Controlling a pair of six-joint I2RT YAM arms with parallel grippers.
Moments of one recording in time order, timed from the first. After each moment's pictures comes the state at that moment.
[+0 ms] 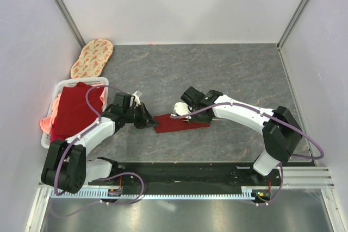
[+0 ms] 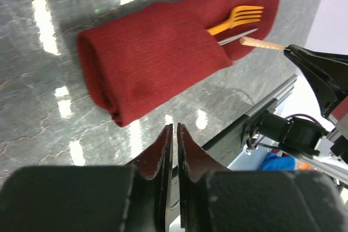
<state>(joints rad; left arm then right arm) -0.28 1.23 0.56 -0.20 0.57 -0.70 0.84 1.64 1.20 -0.86 0.16 -0.63</state>
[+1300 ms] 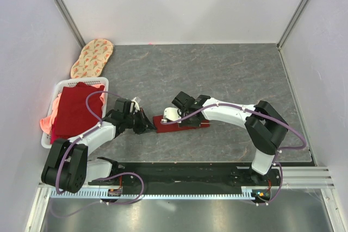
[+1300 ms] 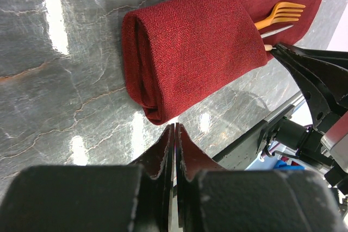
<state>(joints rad) -0.28 1.23 0.44 -0.12 0.53 -0.71 0.90 1.78 1.19 -0.67 0.05 -0.66</state>
